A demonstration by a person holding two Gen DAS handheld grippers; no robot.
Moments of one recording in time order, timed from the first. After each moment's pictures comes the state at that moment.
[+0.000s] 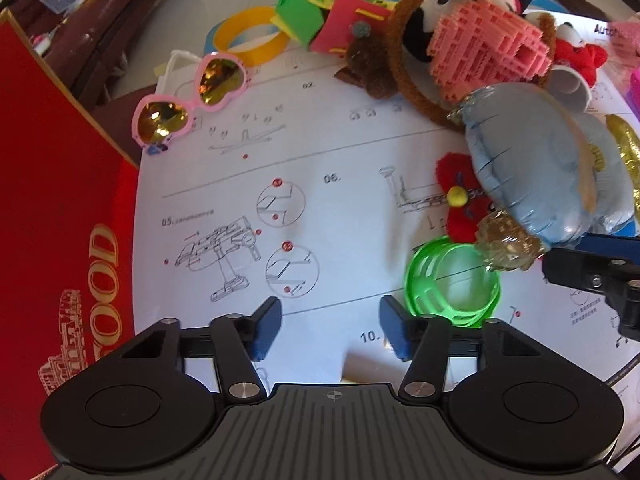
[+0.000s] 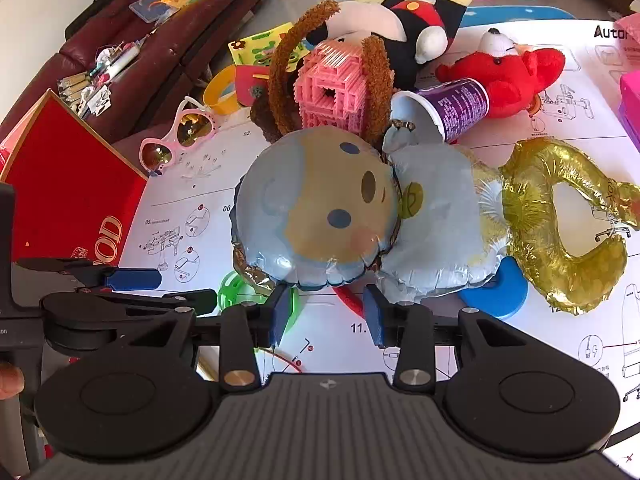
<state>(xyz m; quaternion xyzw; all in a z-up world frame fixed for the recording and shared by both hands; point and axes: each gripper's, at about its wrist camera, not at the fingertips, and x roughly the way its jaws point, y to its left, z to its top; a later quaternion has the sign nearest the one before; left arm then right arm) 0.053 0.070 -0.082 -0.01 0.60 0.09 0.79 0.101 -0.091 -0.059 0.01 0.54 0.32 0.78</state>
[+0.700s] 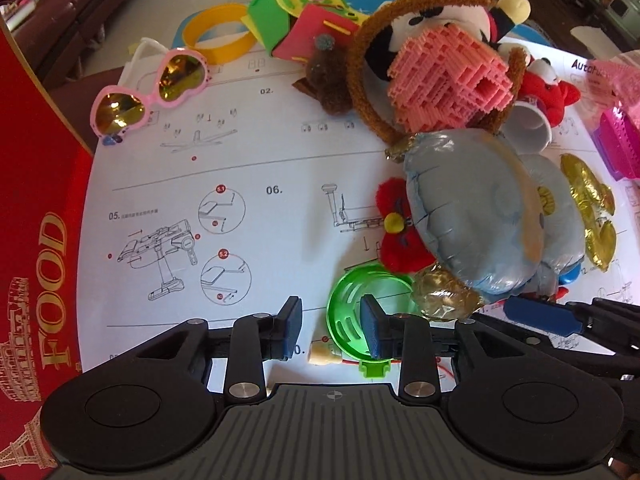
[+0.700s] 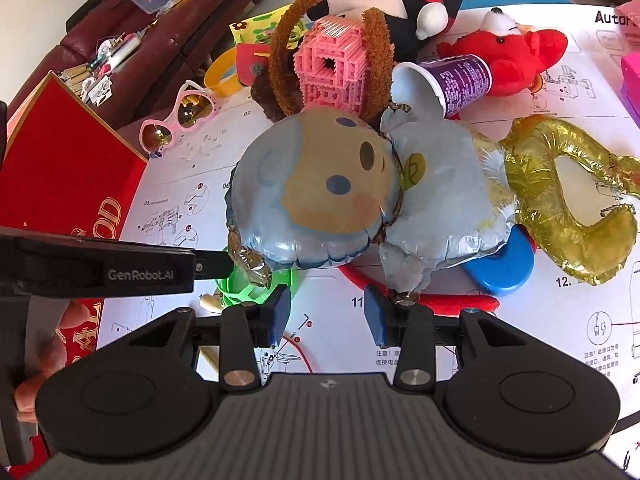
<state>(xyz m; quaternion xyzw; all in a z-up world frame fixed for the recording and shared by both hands) 0.065 0.055 -0.077 -0.08 0.59 0.06 0.80 0.091 -0.094 -0.067 0.01 0.55 0.32 0.77</state>
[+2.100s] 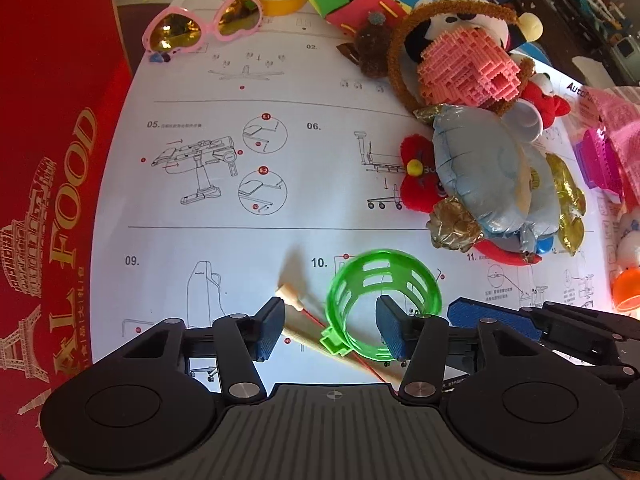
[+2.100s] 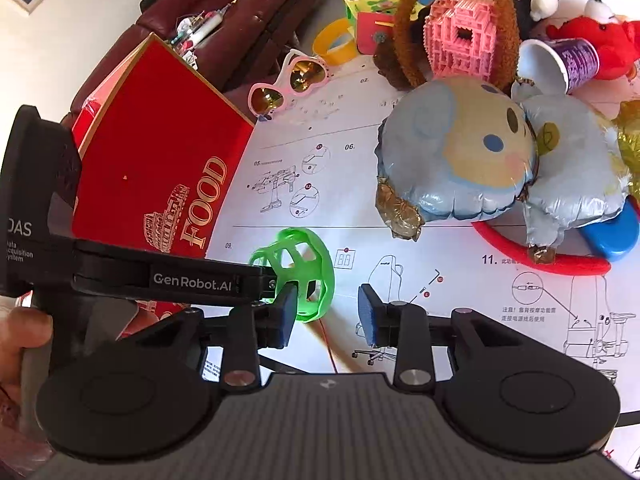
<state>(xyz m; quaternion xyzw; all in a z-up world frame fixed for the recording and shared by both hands) 0.009 0.088 -0.059 -0.17 0.59 0.05 0.78 0.057 -0.077 -0.051 0.04 0.55 0.43 0.71</state>
